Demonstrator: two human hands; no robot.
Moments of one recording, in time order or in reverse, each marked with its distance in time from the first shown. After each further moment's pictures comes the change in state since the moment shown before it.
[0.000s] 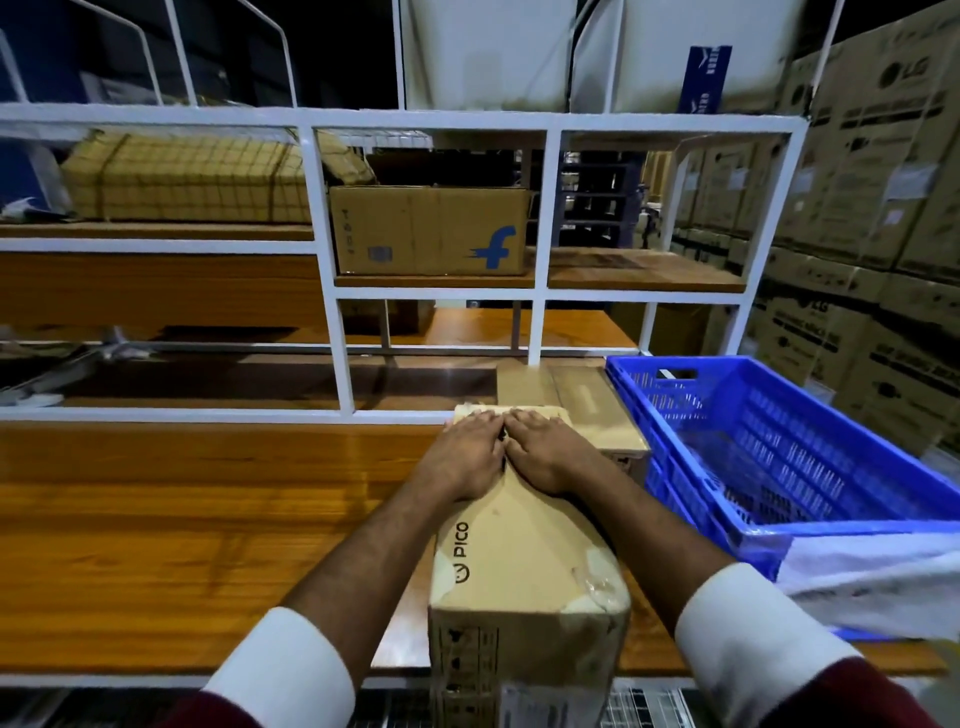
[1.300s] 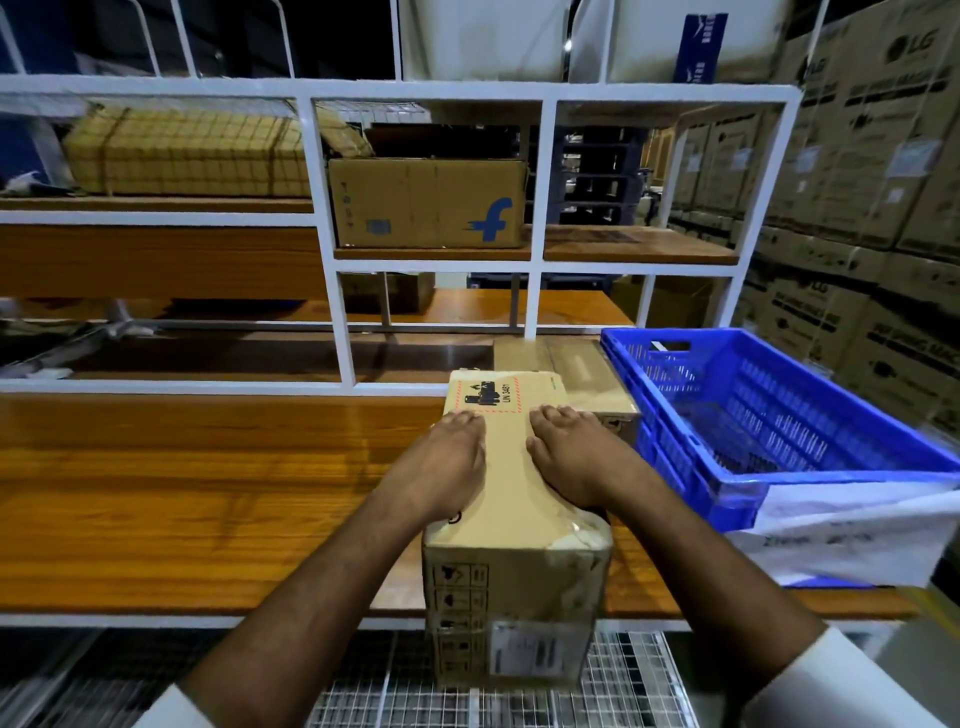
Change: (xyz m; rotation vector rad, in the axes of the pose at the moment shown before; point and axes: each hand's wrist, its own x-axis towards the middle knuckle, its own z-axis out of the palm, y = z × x) left_hand -0.089 0.018 0.006 -0.007 0.054 -0.053; right_hand -0.094 -0.012 -0.002 -0.036 -0.004 0.090
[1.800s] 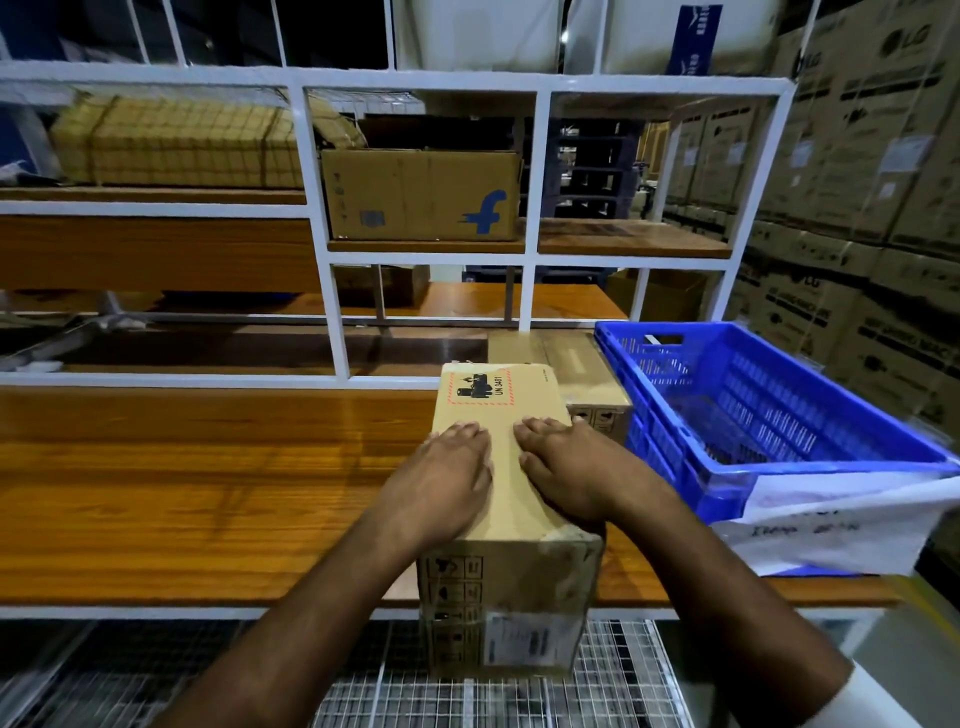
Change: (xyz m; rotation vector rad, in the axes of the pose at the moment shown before) left_hand -0.031 0.011 0.000 0.027 -0.013 0.075; right_hand -0.030 -0.007 -0.007 0.012 -0.042 -0.101
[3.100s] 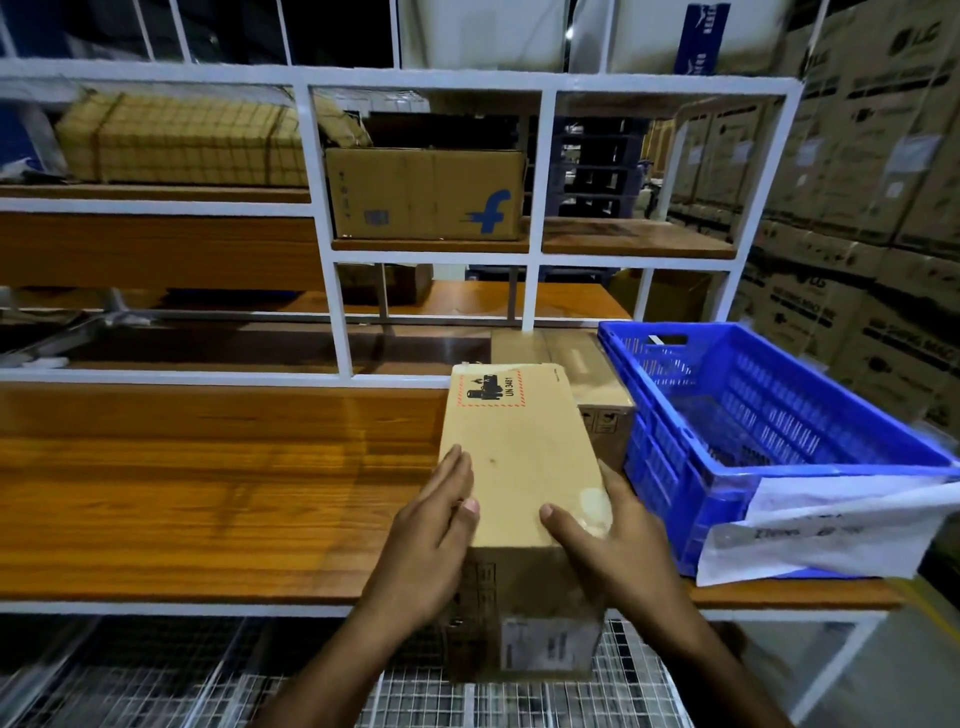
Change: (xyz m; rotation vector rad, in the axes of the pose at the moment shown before) left_hand -0.054 -0.003 0.033 -0.690 0.223 -0.078; right_hand -0.073 -0.011 0.050 0.946 0.502 0.251
